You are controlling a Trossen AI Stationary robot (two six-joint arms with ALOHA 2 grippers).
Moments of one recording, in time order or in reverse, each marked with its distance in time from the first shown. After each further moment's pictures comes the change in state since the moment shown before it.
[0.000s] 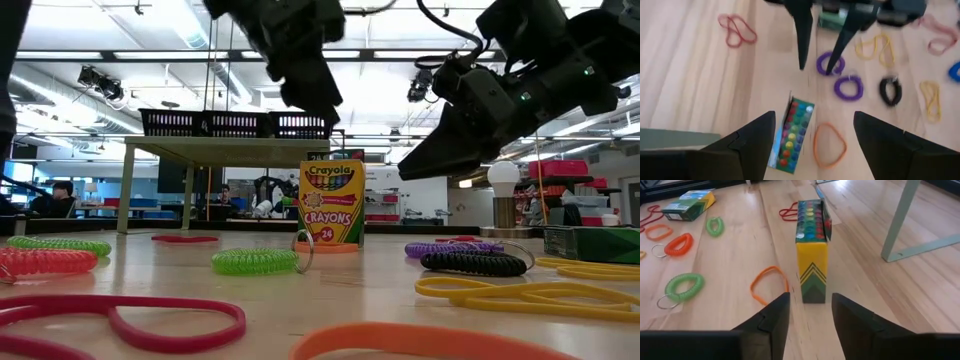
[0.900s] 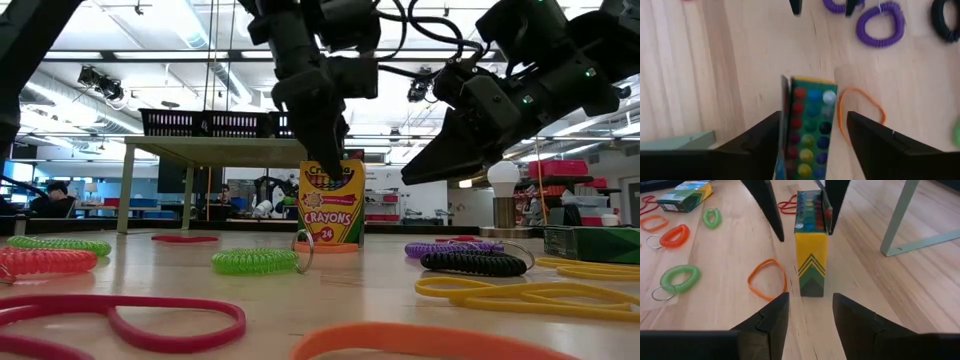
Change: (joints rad) left arm 0.003 0.298 0.241 -0.255 -0.027 0.218; right arm 0.000 0.001 0.000 -0.027 0.001 -0.008
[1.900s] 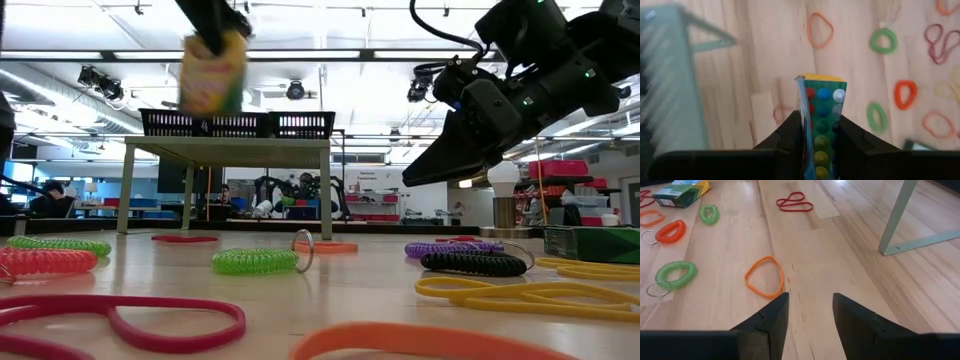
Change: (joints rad) left arm 0.000 -0.507 -0.001 -0.556 0.027 -0.051; right arm 0.000 0.000 0.000 -0.012 0.002 -0.014
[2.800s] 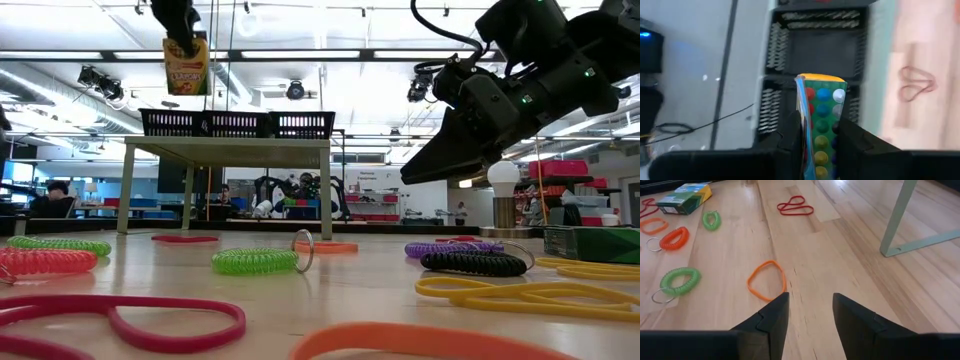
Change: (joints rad) left arm 0.719 -0.172 0.239 -0.198 -0.081 0.513; right arm 0.000 0.000 0.000 0.015 -0.002 0.023
